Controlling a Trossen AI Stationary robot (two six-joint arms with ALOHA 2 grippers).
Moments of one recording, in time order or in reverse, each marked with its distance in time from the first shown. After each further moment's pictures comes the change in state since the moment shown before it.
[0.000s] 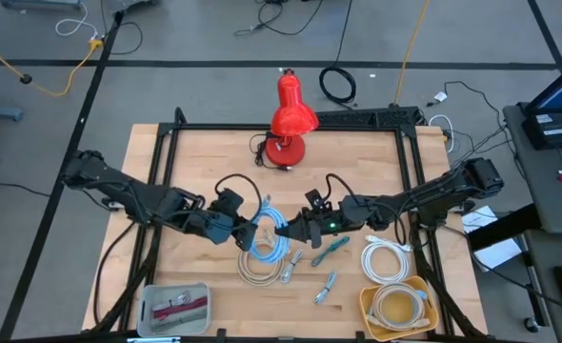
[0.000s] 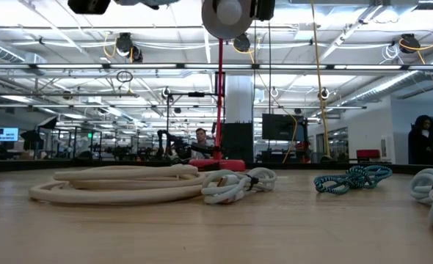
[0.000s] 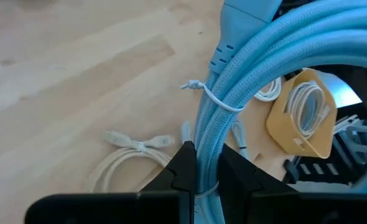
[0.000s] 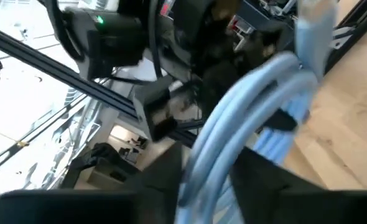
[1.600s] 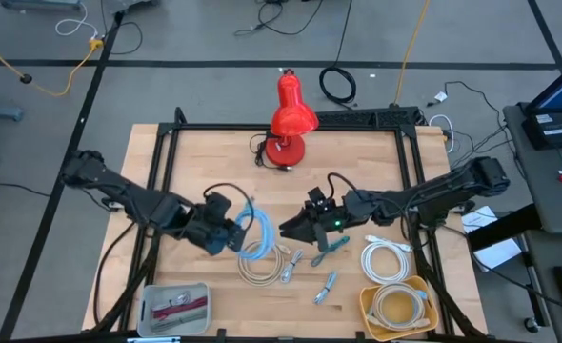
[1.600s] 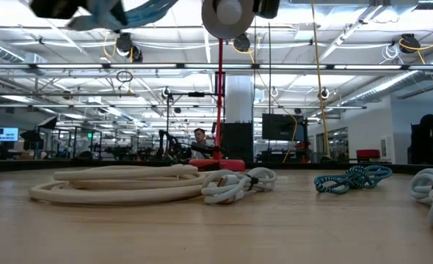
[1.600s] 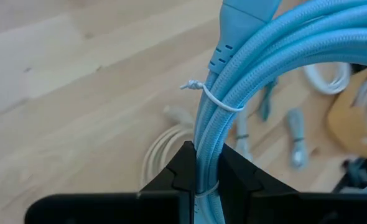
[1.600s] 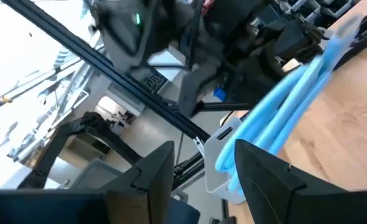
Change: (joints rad) left arm -0.049 -0.001 -0.008 -0.266 -0.034 -0.184; right arm -0.013 -0.065 0.000 -0.096 -0.102 -0.155
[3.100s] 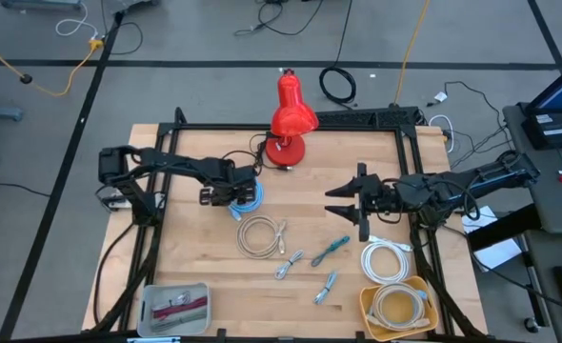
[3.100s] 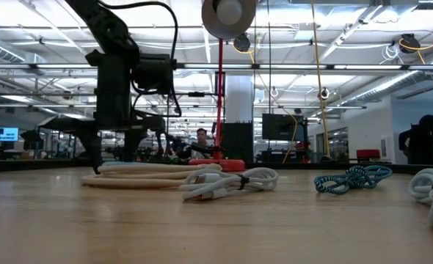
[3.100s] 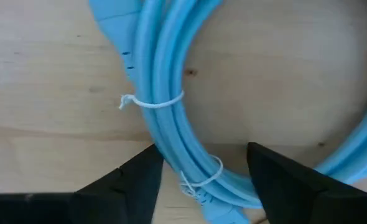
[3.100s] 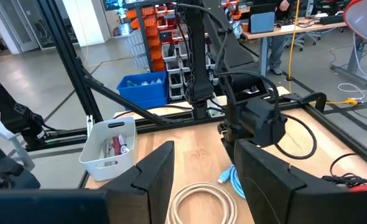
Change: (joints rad) left arm 0.681 0.320 -0.360 0.252 0.520 -0.001; right arm 0.059 -0.443 -0.001 -0.595 0.336 -0.669
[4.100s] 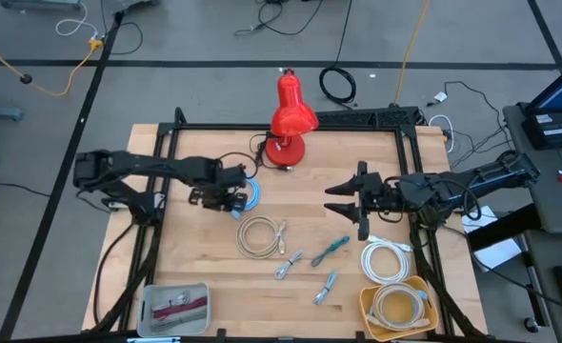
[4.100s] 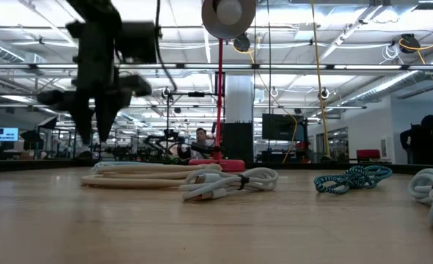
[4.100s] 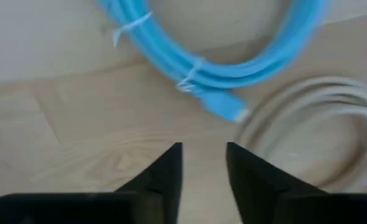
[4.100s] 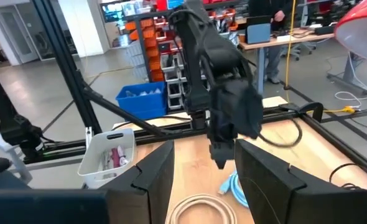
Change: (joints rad) left arm -0.056 -0.233 0.008 -0.207 0.095 0.194; right arm 0.000 0.001 0.000 0.045 0.019 -0.013
